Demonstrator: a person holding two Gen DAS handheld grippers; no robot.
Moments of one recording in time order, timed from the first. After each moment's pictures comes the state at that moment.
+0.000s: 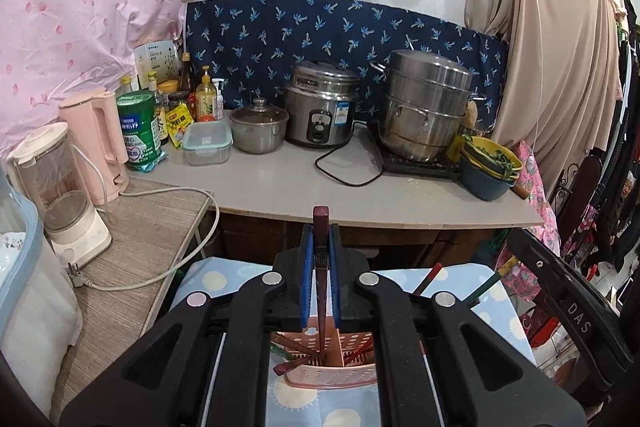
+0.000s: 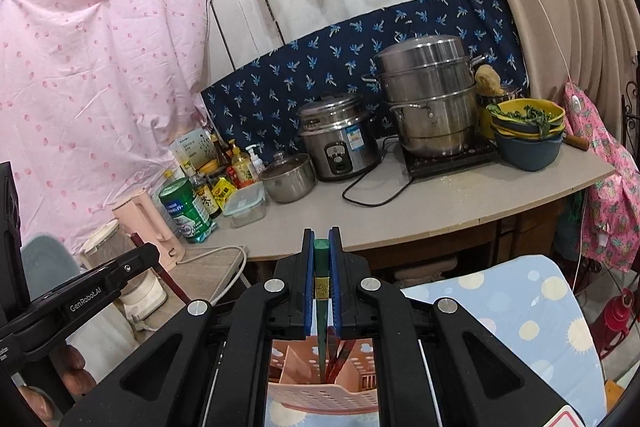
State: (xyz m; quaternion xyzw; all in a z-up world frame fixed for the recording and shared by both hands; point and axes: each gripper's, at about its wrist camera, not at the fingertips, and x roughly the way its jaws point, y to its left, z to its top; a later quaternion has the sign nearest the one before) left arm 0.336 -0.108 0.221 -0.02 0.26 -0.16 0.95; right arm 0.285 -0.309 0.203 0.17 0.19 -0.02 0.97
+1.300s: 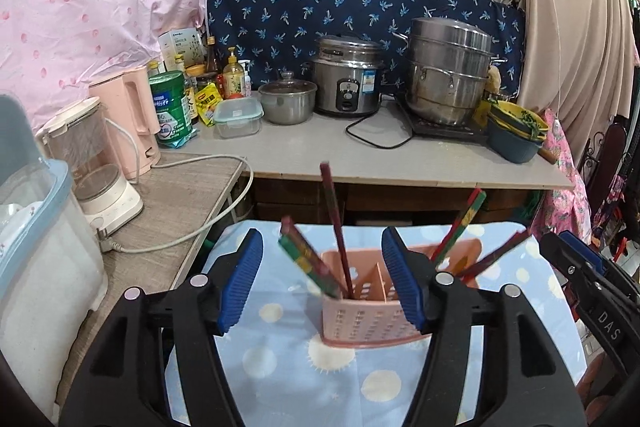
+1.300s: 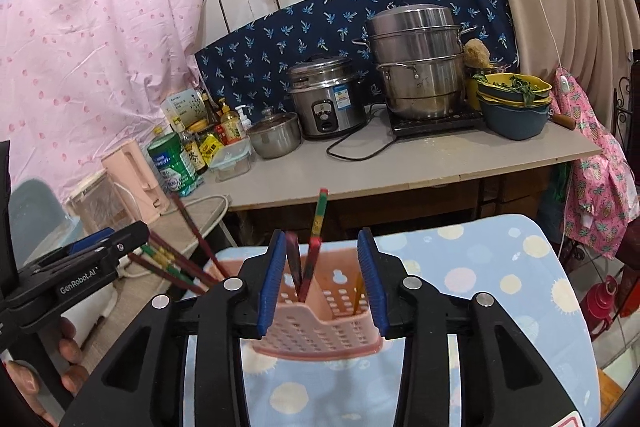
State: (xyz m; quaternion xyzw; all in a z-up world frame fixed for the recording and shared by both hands) left arm 0.298 -0.095 0.172 0.03 0.28 -0.11 0.95; right arm 0.244 -0.302 0.153 0.14 0.23 -0.03 0.96
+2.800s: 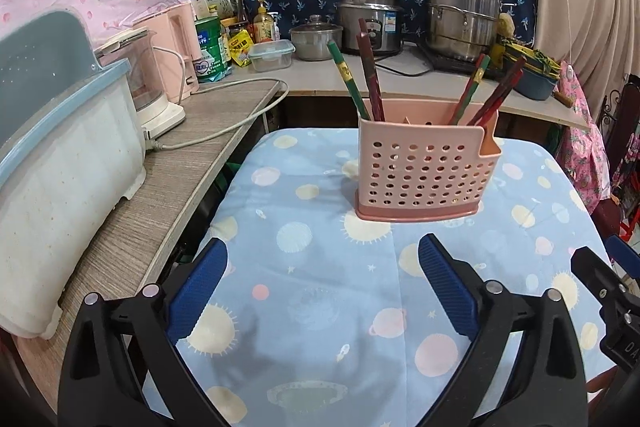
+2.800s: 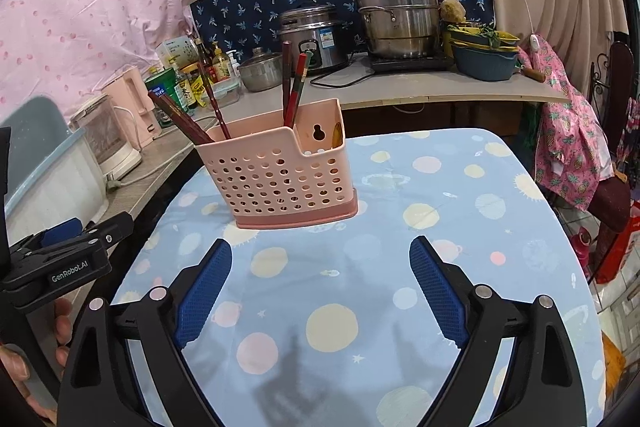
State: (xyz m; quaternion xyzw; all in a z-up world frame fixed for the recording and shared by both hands) left arm 0.198 -0.055 0.092 0.05 0.33 -0.07 0.94; right arm 0.130 -0.270 0.079 0.12 0.30 -0.05 0.95
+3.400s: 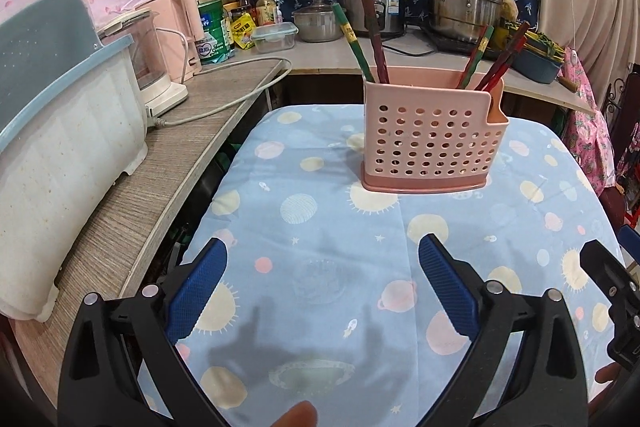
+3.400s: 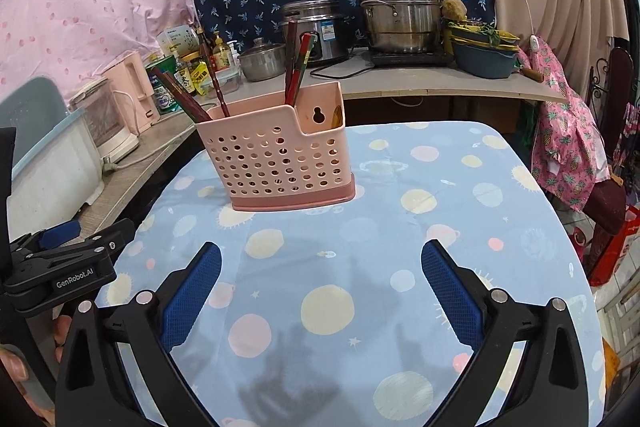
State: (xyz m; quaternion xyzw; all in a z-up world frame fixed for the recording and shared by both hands) left arm 0.188 -0.051 0.069 0.06 0.35 -0.06 0.93; right arm 0.121 -0.261 0.068 0.10 0.31 -0.05 0.94
